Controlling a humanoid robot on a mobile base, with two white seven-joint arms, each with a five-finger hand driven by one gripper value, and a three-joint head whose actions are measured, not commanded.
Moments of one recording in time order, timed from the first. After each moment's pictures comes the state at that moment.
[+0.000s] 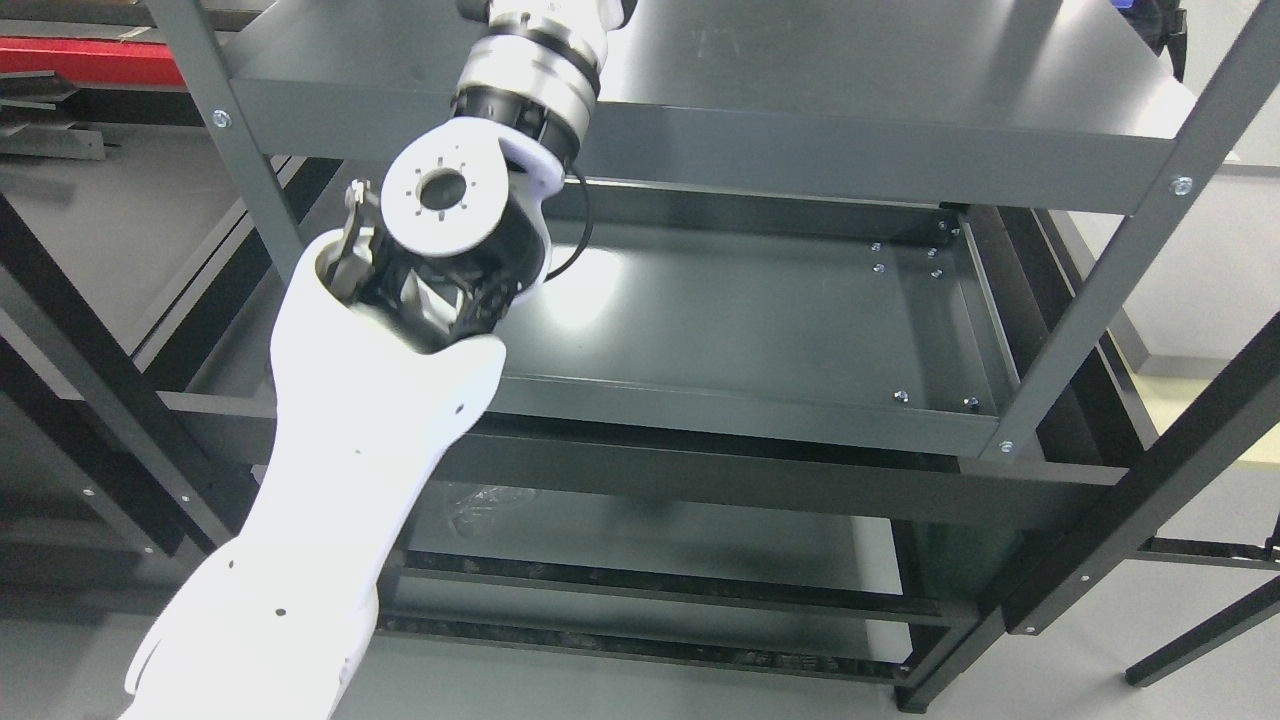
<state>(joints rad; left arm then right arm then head) -1.16 0.00 -0.43 -1.68 0.45 0.53 0.38 0.00 0.00 0.00 -0.24 0.00 0.09 -0.12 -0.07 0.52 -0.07</state>
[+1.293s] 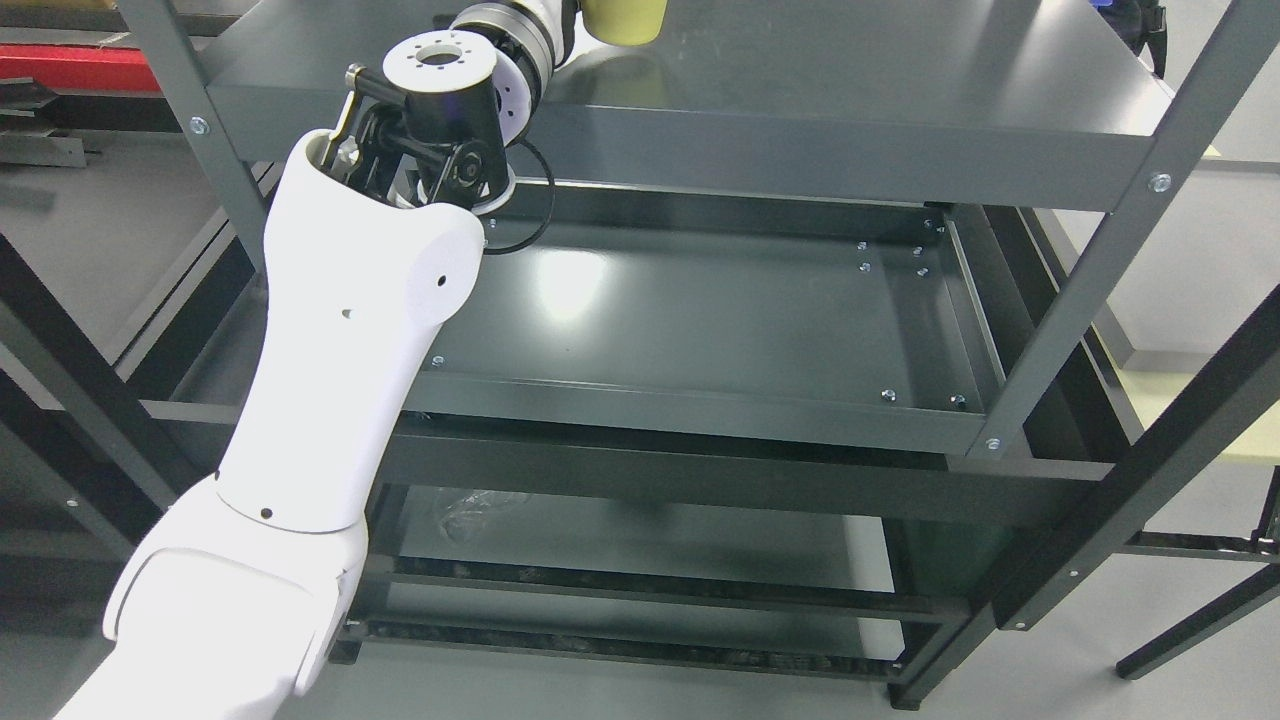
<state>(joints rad) -1.27 0.00 -0.36 -1.34 0.54 0.76 0.42 0.00 0.00 0.00 -0.24 0.00 0.09 -0.12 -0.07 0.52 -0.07</state>
